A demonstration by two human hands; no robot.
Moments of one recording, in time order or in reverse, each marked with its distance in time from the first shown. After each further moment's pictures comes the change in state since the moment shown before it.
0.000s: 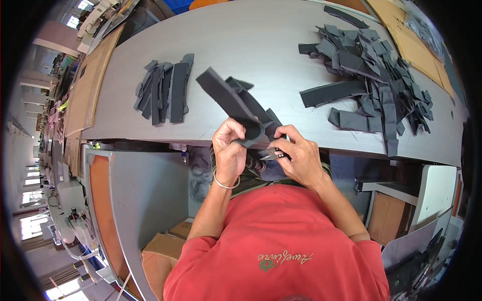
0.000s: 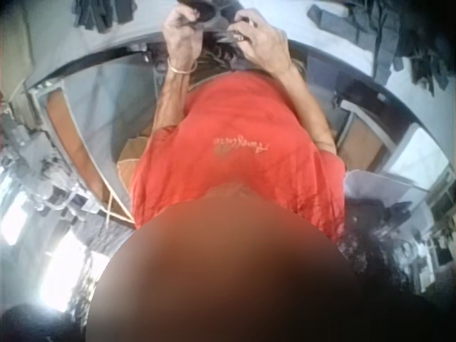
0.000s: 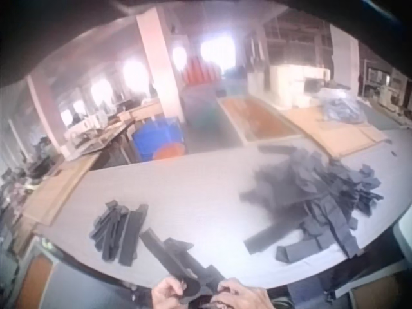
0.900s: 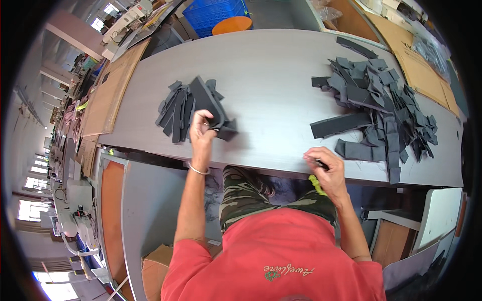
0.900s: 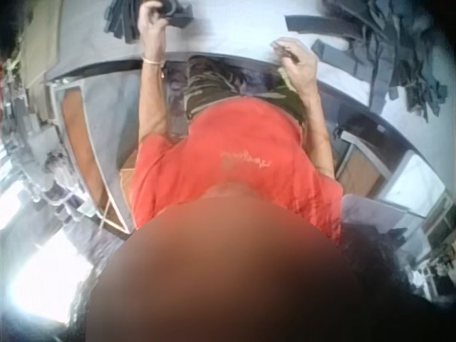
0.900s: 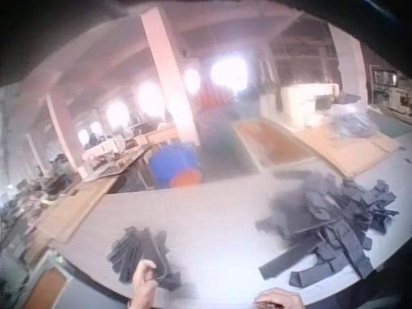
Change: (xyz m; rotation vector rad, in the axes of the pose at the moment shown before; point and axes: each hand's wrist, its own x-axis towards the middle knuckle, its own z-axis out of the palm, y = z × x) left_hand 0.074 0.067 -0.069 0.635 0.075 0.141; right_hand 0.003 0.035 -0.034 0.377 0.151 0.122
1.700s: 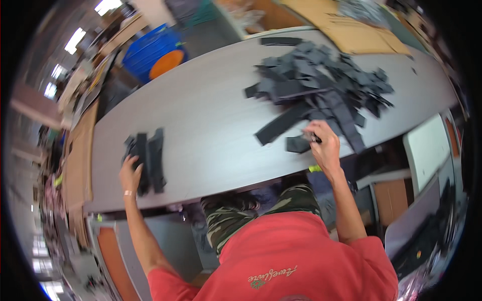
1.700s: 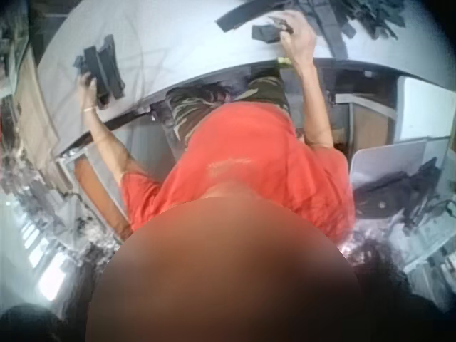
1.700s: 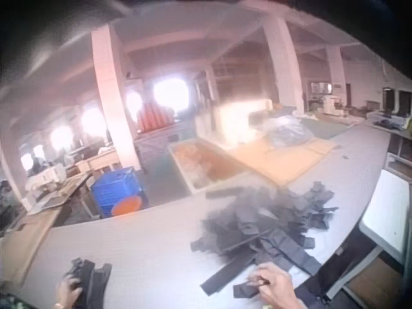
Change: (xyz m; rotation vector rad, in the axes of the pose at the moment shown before) left_hand 0.086 0.004 -0.153 1.425 -0.141 0.136; right_hand -0.001 0.024 -0.080 -0.568 0.460 0.030
